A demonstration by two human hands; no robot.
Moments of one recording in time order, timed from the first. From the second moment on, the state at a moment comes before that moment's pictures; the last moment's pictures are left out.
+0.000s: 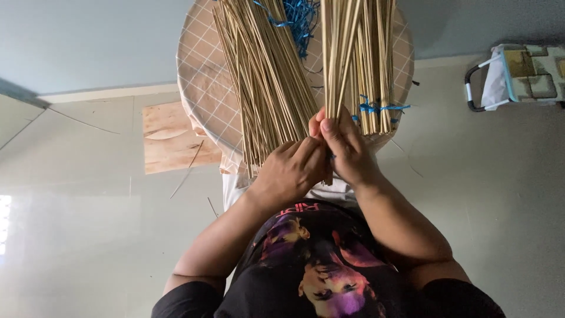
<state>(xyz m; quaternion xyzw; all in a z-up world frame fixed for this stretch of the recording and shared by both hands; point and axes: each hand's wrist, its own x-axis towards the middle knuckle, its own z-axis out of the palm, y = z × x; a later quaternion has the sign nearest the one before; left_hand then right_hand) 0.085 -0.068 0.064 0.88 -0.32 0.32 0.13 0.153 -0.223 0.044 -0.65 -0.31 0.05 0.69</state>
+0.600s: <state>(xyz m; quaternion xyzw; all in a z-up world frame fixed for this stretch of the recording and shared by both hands) 0.068 -0.077 0.057 0.77 -0.11 0.20 0.60 0.153 -0.211 0.024 -0.55 -0.28 0.05 0.79</state>
